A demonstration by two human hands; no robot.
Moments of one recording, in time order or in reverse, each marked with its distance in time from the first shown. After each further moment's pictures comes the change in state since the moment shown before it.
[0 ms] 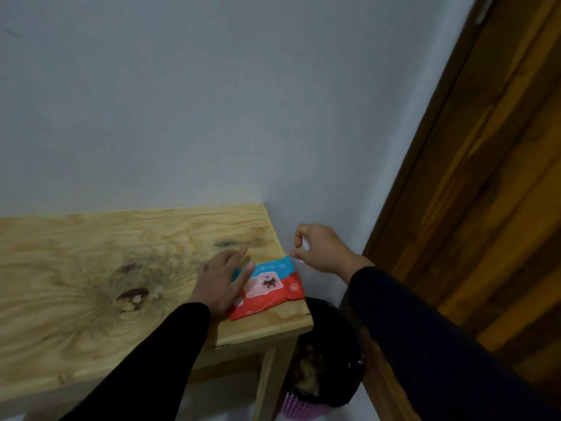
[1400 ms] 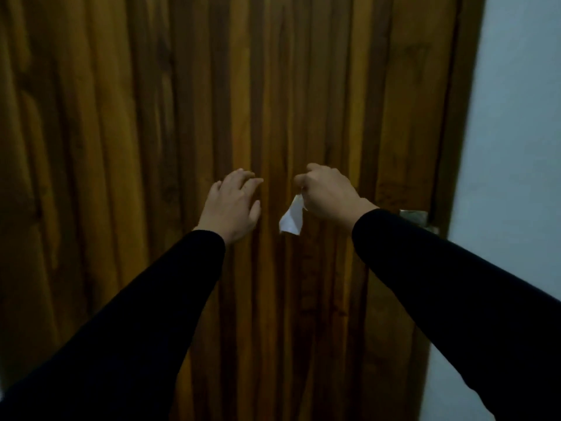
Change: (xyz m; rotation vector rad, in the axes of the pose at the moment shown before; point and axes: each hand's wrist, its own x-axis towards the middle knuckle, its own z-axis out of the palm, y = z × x) left_hand 0.012 0.621 -0.010 -0.220 0.180 1.382; right_hand -0.371 0.080 -0.376 -1.001 0.653 0.969
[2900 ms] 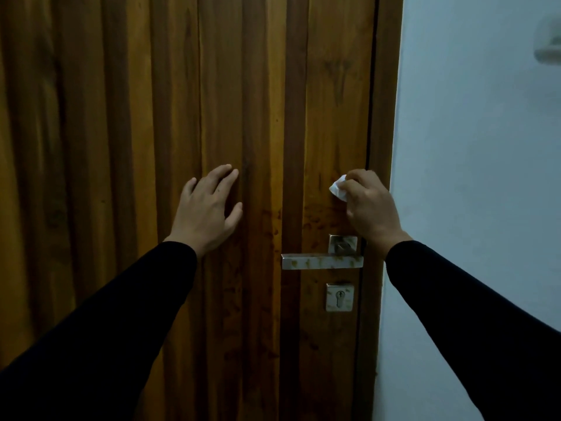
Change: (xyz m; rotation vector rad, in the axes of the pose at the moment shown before) left_hand 0.071 0.097 0.043 -0.028 0.155 0.037; right_hand -0.056 0.215 0.020 -0.018 0.542 0.085
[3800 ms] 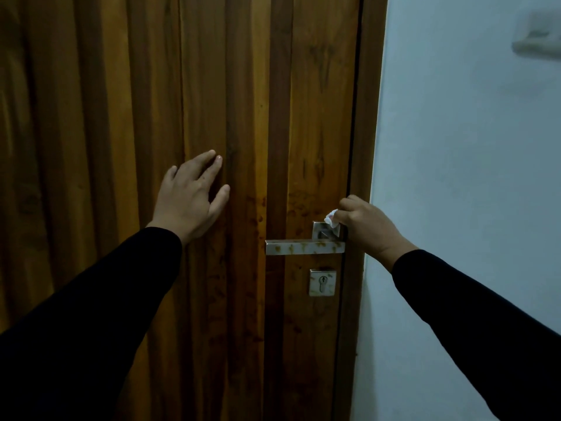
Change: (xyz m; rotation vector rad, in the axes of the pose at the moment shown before) left_hand -0.003 0.003 -0.004 0.038 -0.036 -0.009; right_hand -0.042 0.022 -0.013 -0.147 -0.348 -0.281
